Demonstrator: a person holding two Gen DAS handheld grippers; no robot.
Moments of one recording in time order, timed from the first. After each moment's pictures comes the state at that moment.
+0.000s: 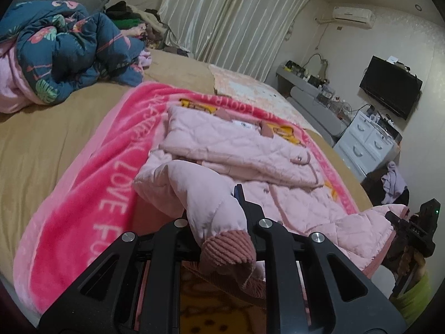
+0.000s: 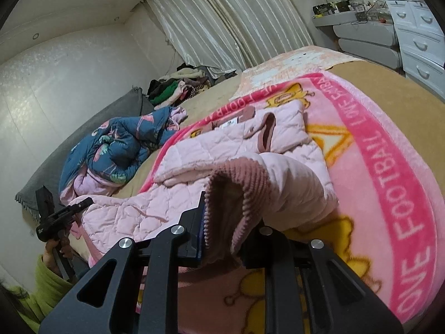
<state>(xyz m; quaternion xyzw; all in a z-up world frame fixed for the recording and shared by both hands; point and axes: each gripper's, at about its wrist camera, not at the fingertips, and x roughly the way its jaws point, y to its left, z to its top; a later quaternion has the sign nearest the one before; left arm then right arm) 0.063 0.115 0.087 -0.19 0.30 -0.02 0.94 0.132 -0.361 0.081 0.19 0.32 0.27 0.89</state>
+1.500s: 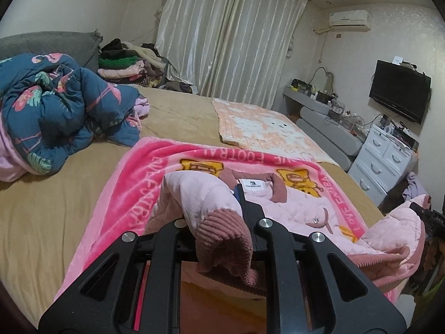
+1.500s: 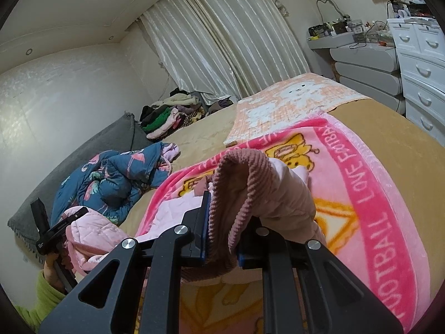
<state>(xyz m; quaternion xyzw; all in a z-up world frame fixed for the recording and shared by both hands) 0.189 0.121 0.167 -0.13 0.24 0.02 0.96 0.255 -0.353 0.162 0.19 0.28 0.24 0.91</state>
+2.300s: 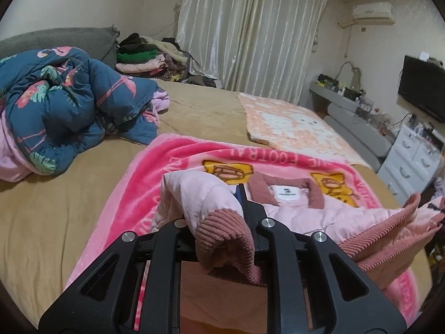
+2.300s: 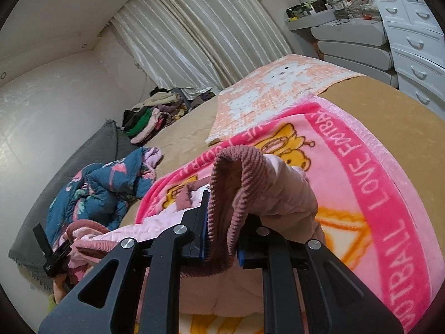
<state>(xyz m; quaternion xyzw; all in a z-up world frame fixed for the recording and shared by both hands) 0.271 0.139 0.127 -0.11 0.27 0.09 0.95 0.359 -0.344 0.120 0.23 0.33 0.20 0.89</state>
